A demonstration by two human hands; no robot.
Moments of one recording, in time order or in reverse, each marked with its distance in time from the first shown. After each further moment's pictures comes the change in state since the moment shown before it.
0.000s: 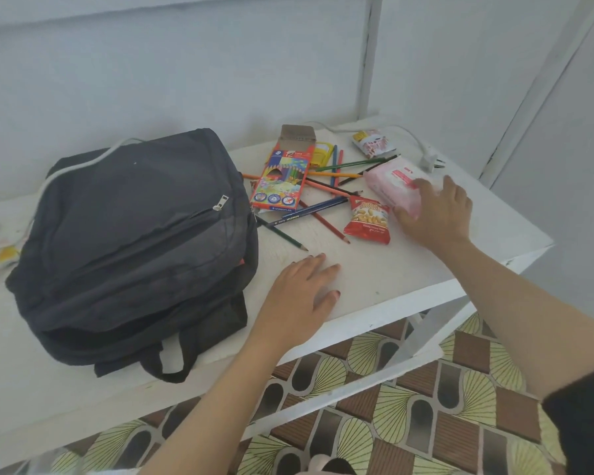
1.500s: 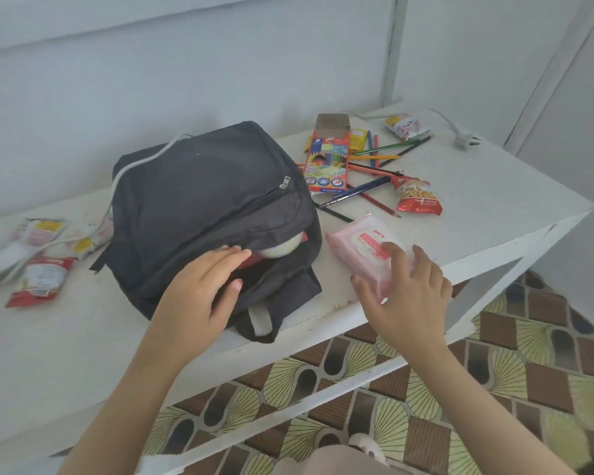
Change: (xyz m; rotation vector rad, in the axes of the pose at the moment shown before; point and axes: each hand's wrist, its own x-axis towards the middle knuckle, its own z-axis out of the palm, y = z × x) left_hand -0.144 -0.118 -0.129 0.099 0.317 0.056; right_hand -0.215 -0.147 -0.015 0.237 0.036 0.072
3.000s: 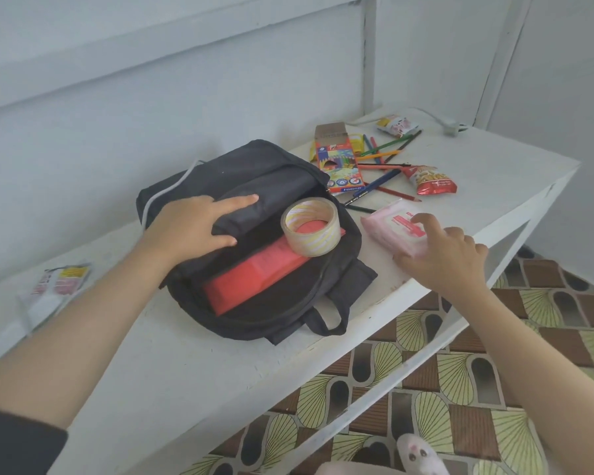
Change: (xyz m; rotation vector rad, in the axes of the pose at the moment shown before) left_hand 0.103 -0.113 -0.065 0.366 -0.284 0.185; right_hand 0.010 -0.042 -0.007 -0.121 -0.105 0.240
